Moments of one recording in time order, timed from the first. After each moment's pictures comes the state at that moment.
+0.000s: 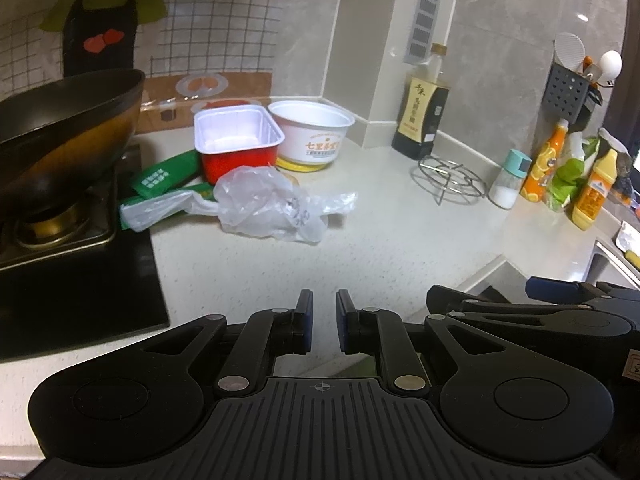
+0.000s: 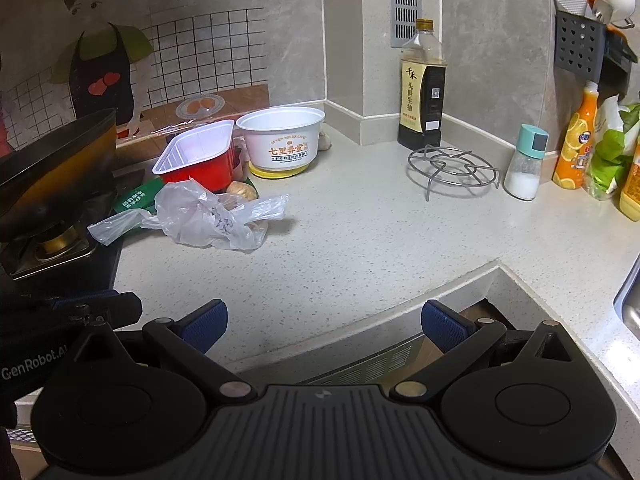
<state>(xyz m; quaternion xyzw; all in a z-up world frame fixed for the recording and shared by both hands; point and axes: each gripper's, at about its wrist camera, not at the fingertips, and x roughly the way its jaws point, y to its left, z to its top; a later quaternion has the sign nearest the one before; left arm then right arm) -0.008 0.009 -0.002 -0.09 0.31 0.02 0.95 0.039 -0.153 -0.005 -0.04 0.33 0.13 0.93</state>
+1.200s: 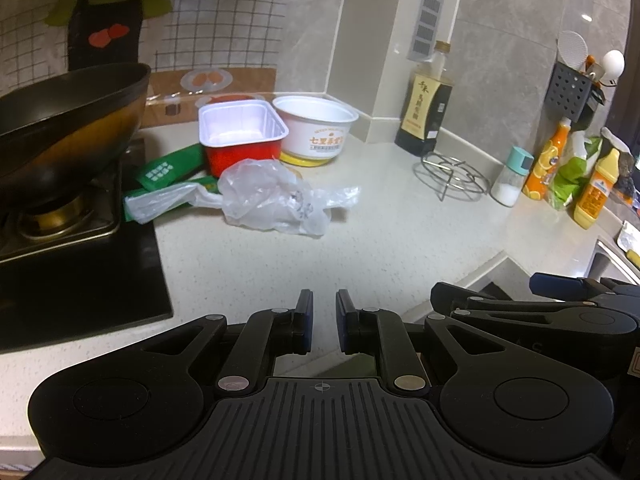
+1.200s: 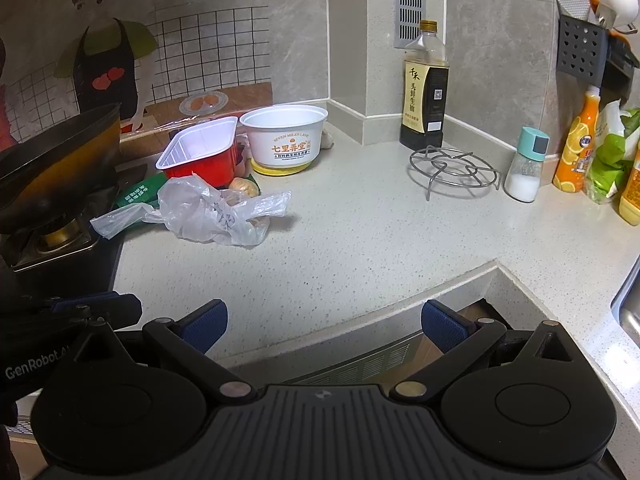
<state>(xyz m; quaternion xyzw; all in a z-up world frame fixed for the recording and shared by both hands) -0.012 0.007 -0.002 -0.09 0.32 0.03 0.94 0.034 -0.152 -0.005 -0.05 0.33 0.13 0.94</state>
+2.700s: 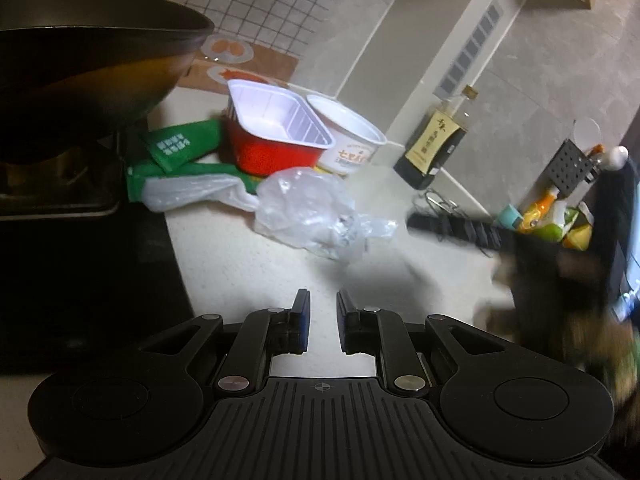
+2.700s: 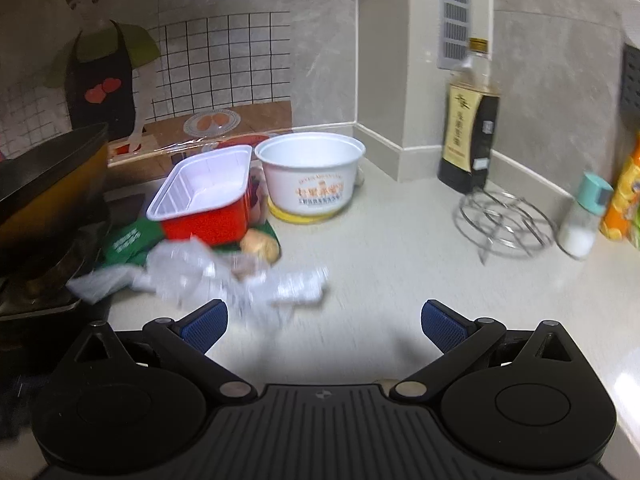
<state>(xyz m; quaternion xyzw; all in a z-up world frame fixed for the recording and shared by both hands) 0.020 0.124 -0.030 -0.23 0.30 -0.05 0.92 0.137 -0.090 -0.010 -0.06 0.31 0.15 0.94</state>
